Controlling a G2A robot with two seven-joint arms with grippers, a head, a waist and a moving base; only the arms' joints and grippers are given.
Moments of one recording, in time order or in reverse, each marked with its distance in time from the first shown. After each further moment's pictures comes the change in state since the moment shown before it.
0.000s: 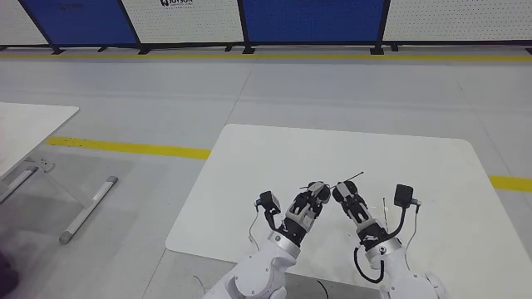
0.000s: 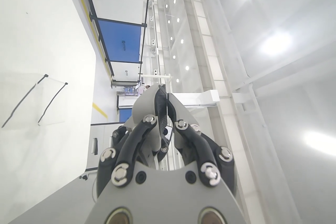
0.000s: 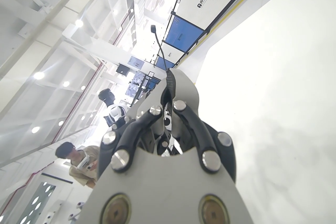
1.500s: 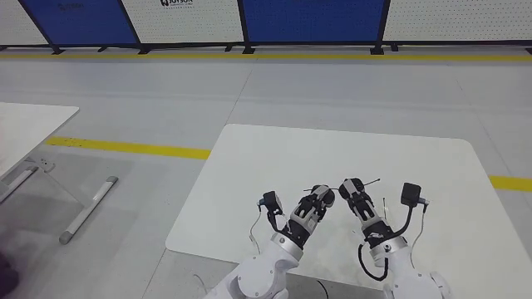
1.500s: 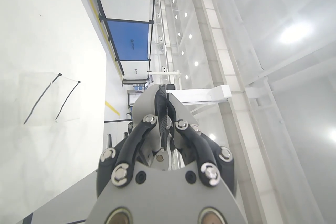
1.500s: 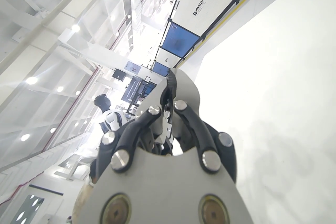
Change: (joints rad) left arm -0.006 0.000 0.014 0.003 0.064 0.039 -0.007; right arm 0.002 0.006 0.017 -0.013 -0.005 0.016 -0.024
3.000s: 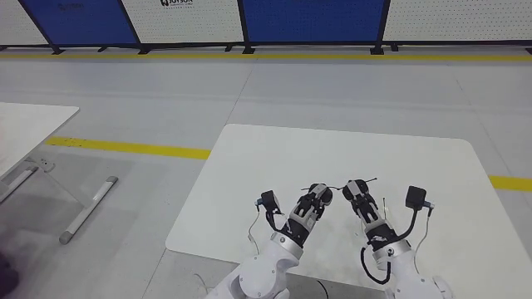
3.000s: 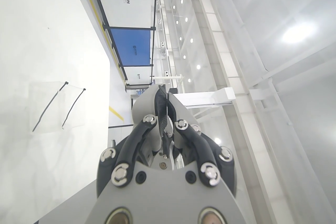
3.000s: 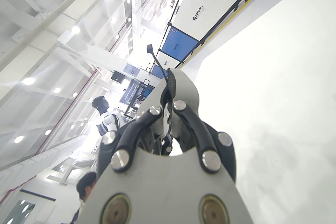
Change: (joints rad) left arm -0.005 -0.004 0.004 0.005 0.038 0.010 0.038; right arm -0.026 0.006 0.010 -0.019 -0.025 -0.015 -0.025
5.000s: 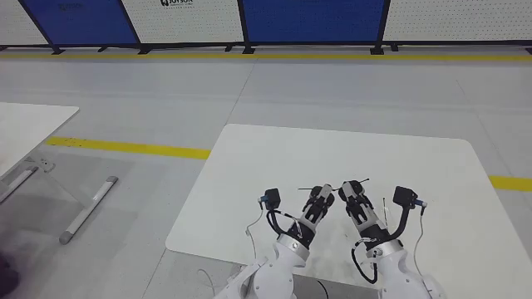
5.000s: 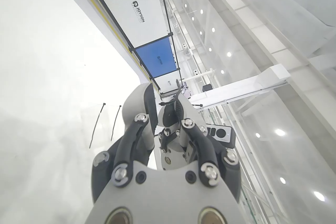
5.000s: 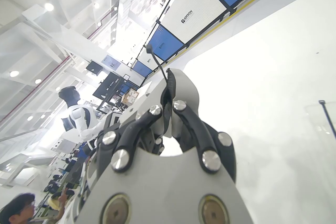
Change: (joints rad) left arm -0.033 -0.007 0.054 0.041 0.369 0.125 0.095; right arm 0.019 0.000 -0.044 0.027 -0.215 0.018 -0.042
